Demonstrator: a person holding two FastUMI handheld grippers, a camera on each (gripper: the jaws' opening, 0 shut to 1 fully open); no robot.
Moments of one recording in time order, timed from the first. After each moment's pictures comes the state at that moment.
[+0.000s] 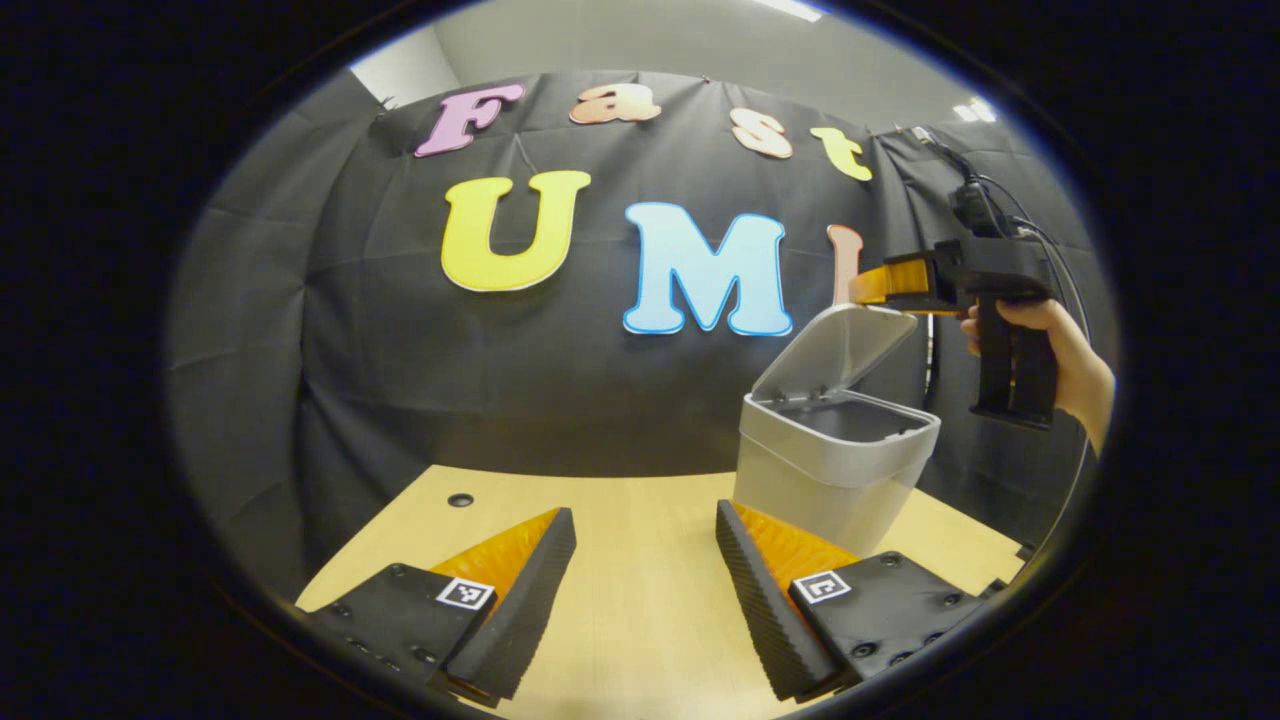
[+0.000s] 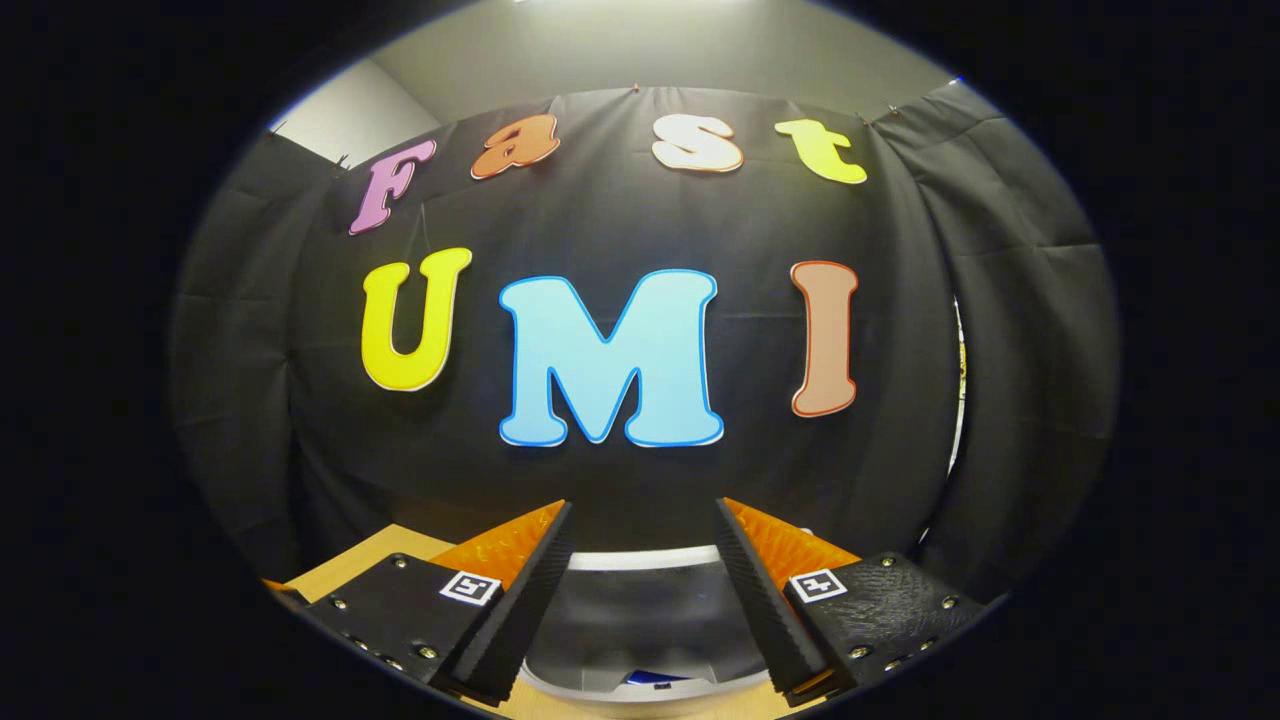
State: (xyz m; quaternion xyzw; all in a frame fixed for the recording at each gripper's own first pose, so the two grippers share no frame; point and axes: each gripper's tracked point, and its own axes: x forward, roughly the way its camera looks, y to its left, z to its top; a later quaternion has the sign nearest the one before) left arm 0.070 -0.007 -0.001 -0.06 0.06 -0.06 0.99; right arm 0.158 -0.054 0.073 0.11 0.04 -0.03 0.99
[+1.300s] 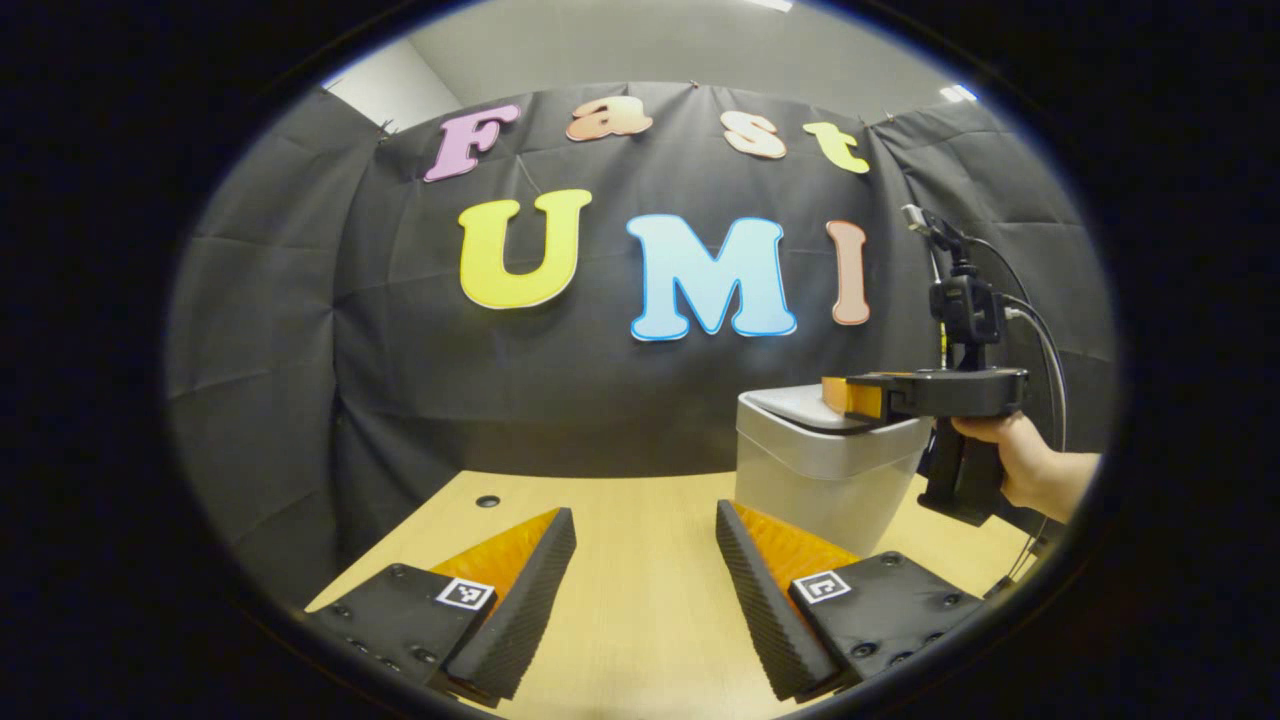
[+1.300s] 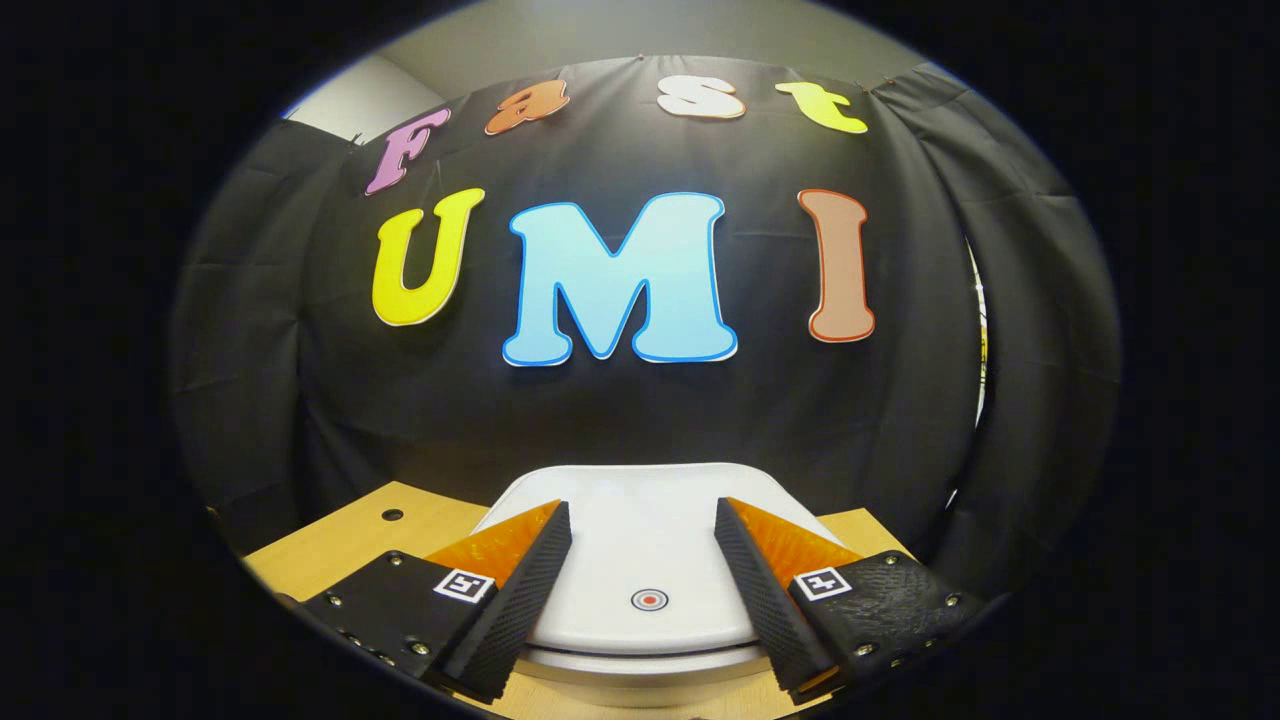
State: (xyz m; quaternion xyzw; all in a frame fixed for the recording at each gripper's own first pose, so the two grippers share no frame) left arm 0.032 -0.035 0.008 -0.04 0.06 -0.01 1.00; right arm 0.173 -0.036 -0.030 0.11 0.07 0.01 0.99
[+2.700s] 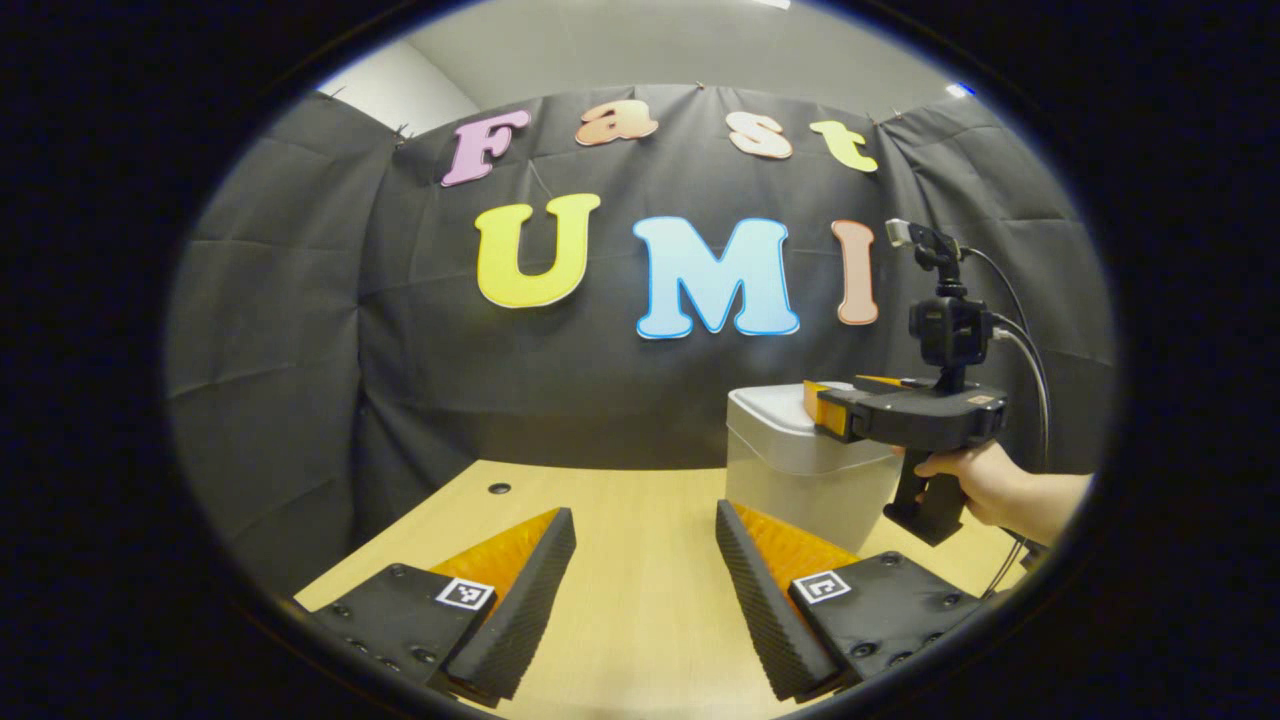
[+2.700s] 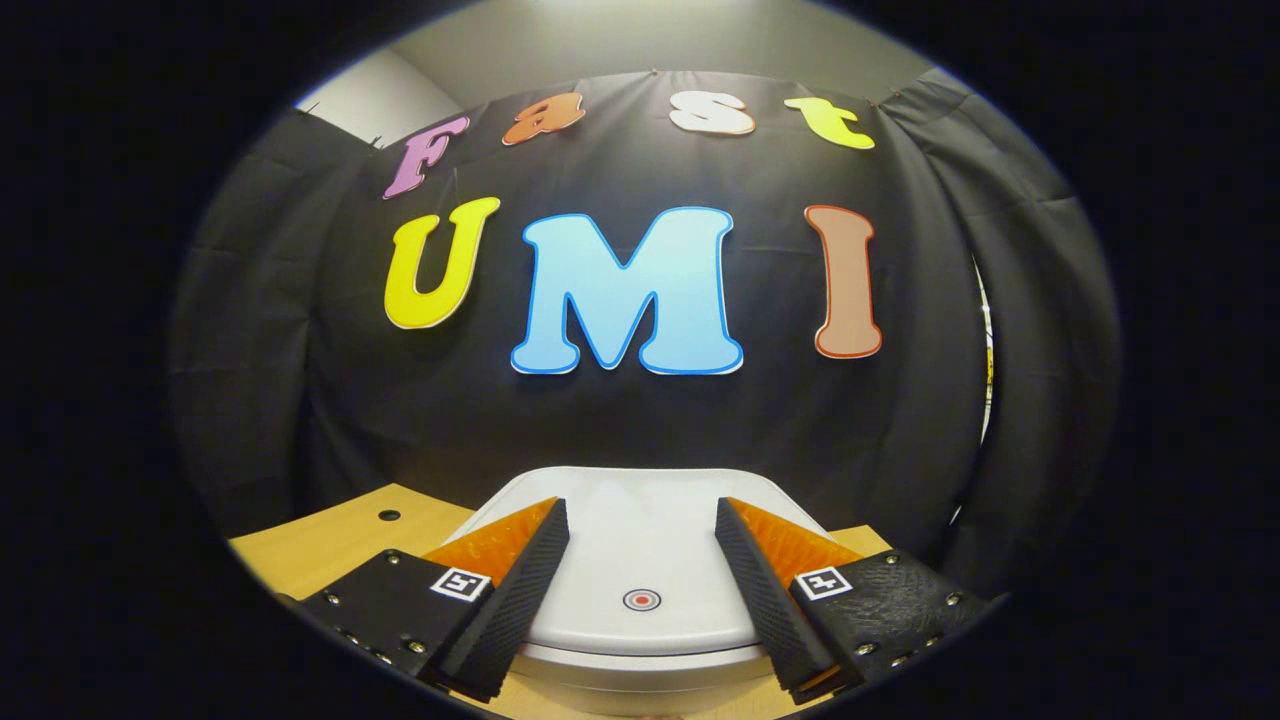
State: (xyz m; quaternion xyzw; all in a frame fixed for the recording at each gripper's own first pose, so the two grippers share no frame) left arm -0.006 -0.071 0.014 -0.04 0.07 0.03 1.00; right arm 0.174 -0.036 -0.033 0.09 0.02 0.01 1.00
